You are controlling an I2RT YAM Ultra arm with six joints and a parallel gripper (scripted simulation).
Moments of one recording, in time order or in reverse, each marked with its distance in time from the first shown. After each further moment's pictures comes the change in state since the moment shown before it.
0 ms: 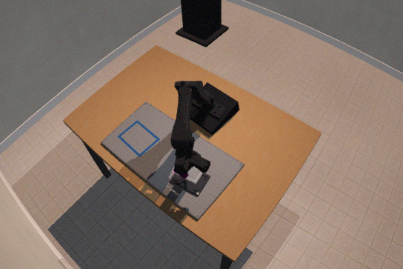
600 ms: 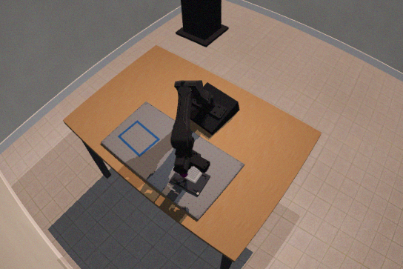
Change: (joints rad) arm -0.004 -0.006 -0.016 -0.002 0.000 0.027
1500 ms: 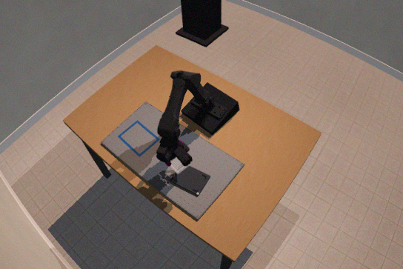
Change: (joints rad) arm -0.201 -0.145 -0.196 0.059 -0.037 0.102
